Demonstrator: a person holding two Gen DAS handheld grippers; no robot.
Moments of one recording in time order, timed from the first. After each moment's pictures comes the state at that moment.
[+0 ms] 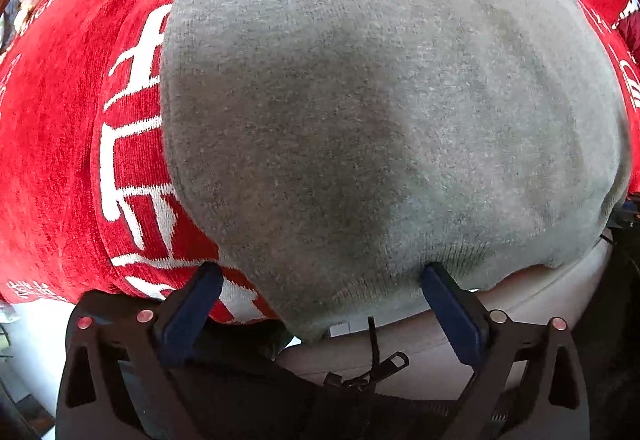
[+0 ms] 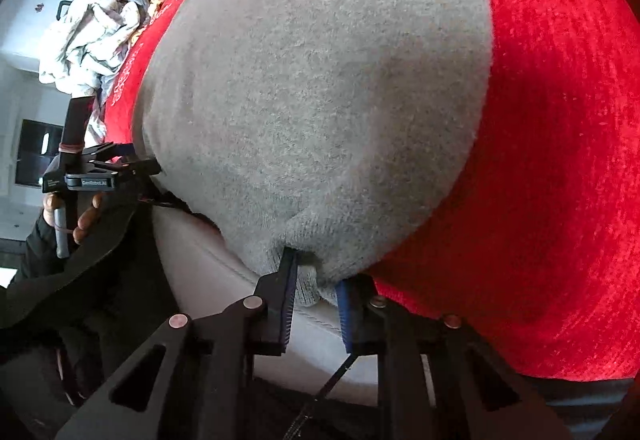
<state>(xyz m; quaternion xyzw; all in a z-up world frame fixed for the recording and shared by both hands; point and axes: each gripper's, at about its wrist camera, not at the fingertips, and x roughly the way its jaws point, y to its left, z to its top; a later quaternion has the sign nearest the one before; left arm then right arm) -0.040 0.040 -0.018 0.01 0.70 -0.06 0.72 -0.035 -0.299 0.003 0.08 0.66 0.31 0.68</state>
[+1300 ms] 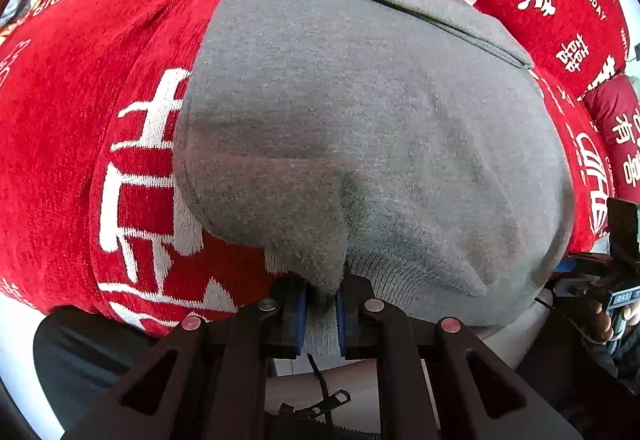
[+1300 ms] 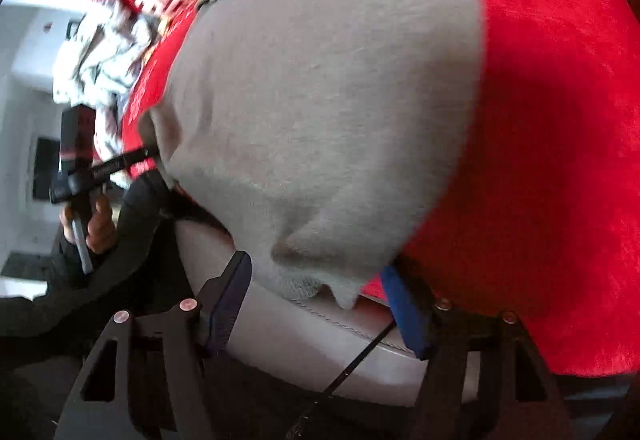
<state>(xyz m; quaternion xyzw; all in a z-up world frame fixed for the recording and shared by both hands) -0.038 0.066 0.030 -0.11 0.62 -0.09 0.78 -0.023 -0.296 0.006 0.12 0.65 0.33 0.67</state>
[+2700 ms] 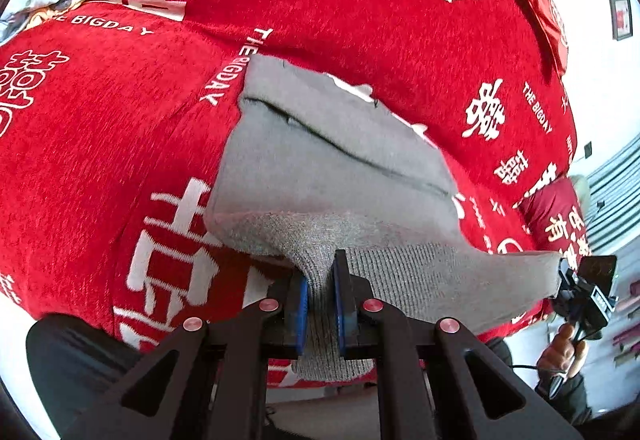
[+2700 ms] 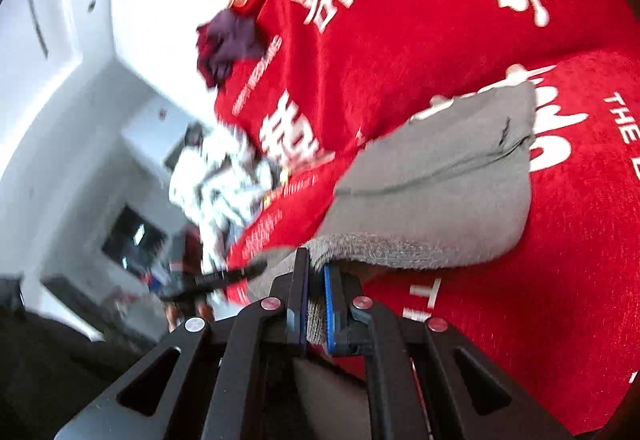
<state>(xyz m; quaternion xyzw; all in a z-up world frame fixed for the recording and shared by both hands) -0.058 0.122 0.126 -0.26 0.46 -0.10 0.84 -0.022 -0.350 0.155 0.30 0.36 0.40 0.79</state>
